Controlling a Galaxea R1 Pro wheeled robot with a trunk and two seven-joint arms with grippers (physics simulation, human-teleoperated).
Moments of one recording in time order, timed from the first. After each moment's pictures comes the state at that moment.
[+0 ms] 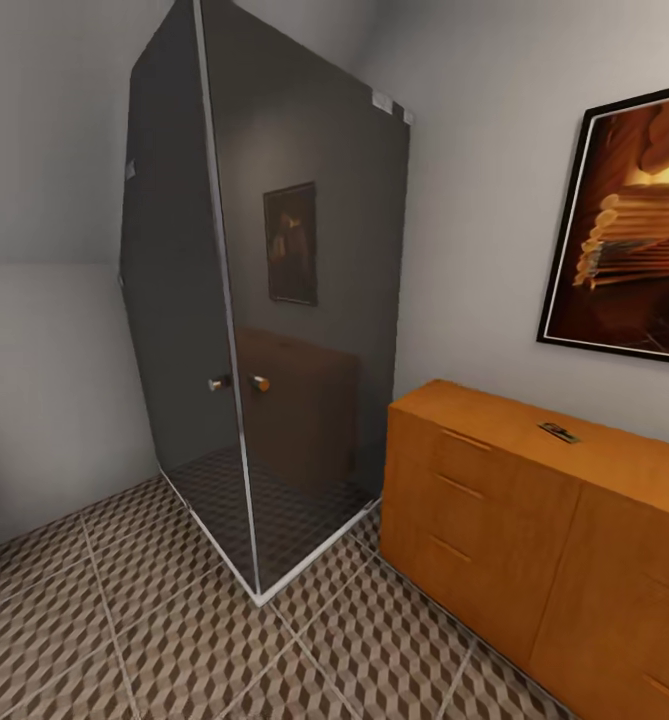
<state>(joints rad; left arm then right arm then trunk) -0.34 0.10 -0.44 0.00 0.88 0.08 -0.17 -0.48 0.13 0.19 0.03 0.04 0.26 0.06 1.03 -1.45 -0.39</state>
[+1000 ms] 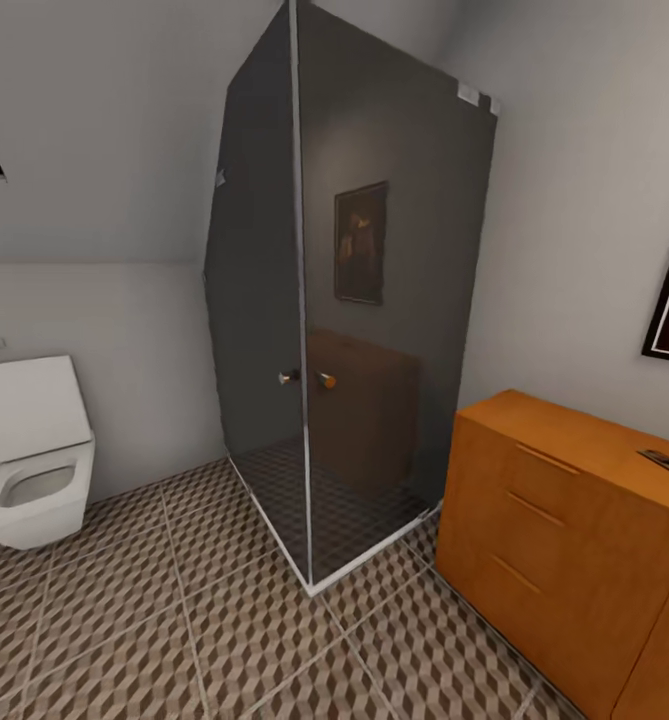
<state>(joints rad) -0.34 0.10 -0.44 0.00 0.88 0.08 -0.17 -0.48 0.12 0.19 0.03 0.04 0.27 0.05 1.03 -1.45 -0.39</state>
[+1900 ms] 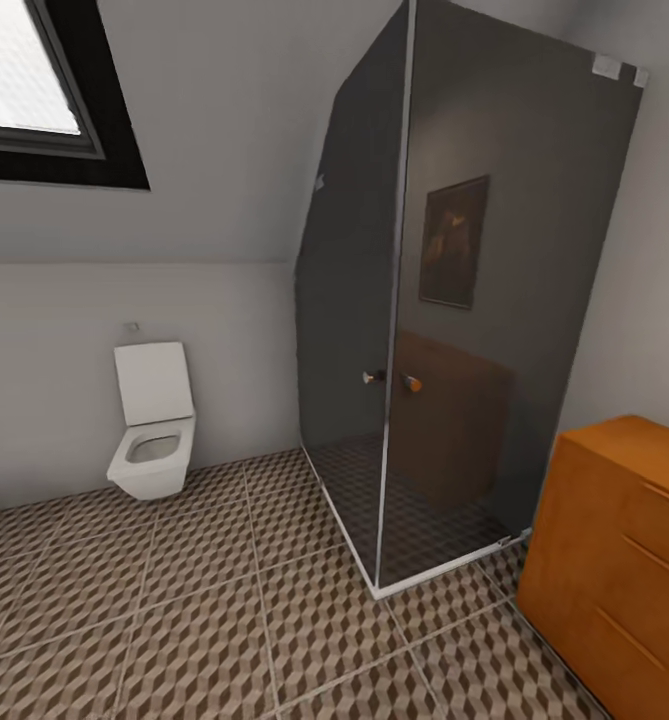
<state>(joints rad) -0.34 0.09 -0.44 0.00 0.88 0.08 -0.17 -0.48 0.12 0.19 0.03 0.04 0.27 0.05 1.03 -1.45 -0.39</state>
